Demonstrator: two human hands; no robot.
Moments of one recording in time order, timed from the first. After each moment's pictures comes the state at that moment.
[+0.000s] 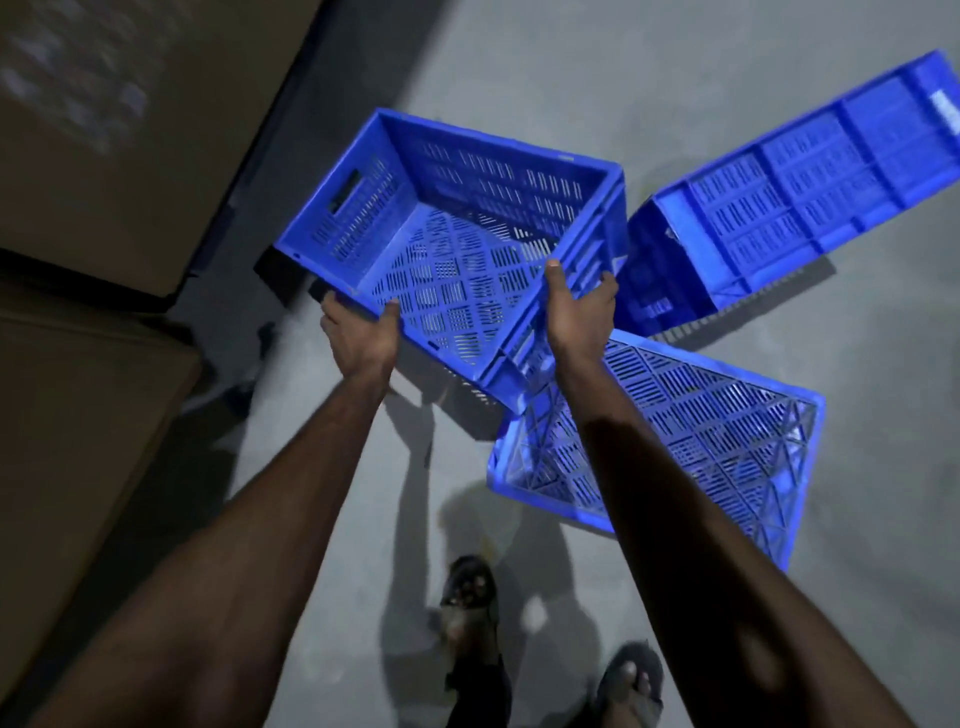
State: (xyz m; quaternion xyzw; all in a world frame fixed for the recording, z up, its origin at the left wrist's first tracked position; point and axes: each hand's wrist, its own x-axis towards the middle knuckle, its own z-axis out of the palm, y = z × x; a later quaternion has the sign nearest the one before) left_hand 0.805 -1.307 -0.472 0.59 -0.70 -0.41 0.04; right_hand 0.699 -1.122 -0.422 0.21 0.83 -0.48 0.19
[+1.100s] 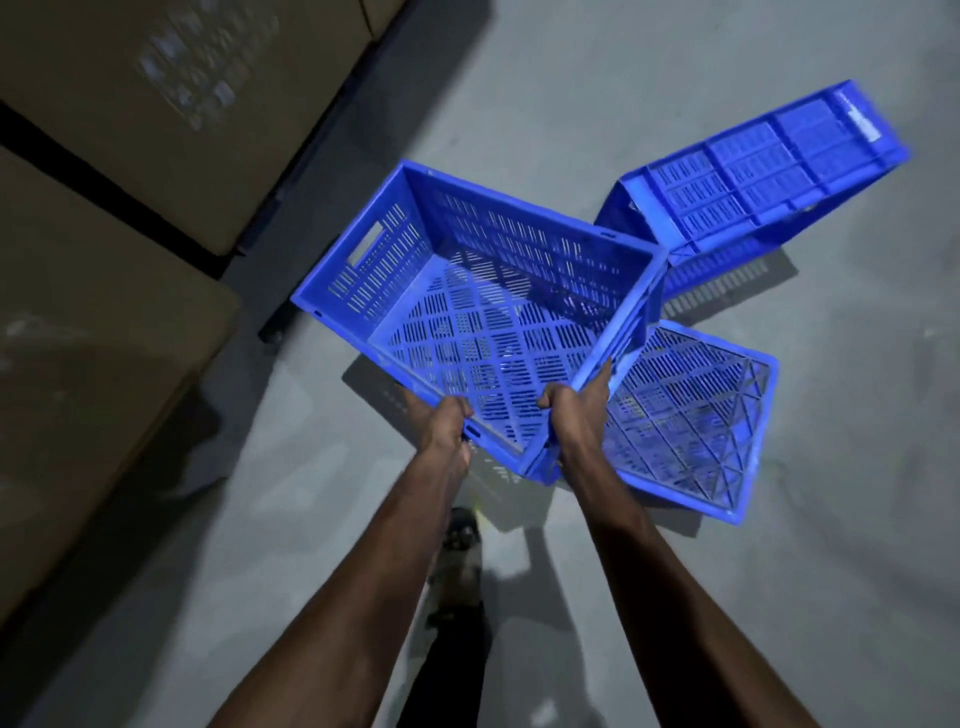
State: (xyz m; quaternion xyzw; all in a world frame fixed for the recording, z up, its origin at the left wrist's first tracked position) left_hand 0.954 -1.101 -0.424 0.61 -0.35 -0.68 0.20; right_hand 0.889 -0.987 -0.389 0.23 0.79 -0.50 0.28
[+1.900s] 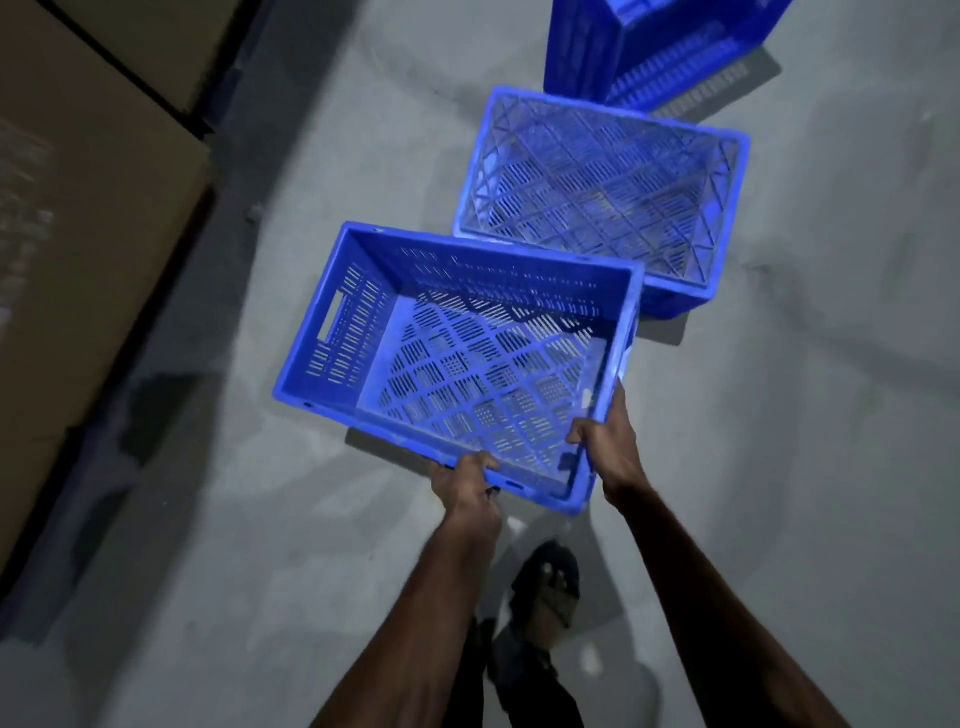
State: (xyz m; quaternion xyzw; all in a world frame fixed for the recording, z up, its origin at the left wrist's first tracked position) left_hand 1.265 -0.859 -0.433 0.71 -0.28 -0.64 0.10; right_hand 1.174 -0.734 -0.417 0.19 0.77 -0.52 0.33
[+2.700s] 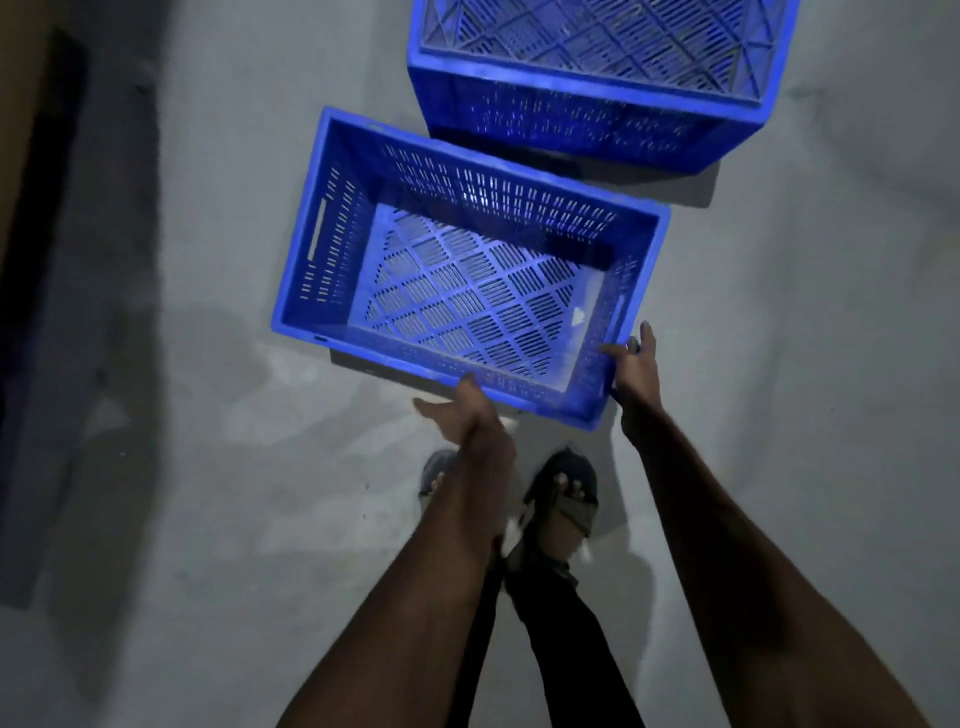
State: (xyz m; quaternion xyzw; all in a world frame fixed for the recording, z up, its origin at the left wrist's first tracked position) left_hand 1.308 -0.852 -0.546 0.77 -0.35 -0.52 0.06; right_hand 1.237 -0.691 -0.574 0.35 0.72 -0.51 0.32
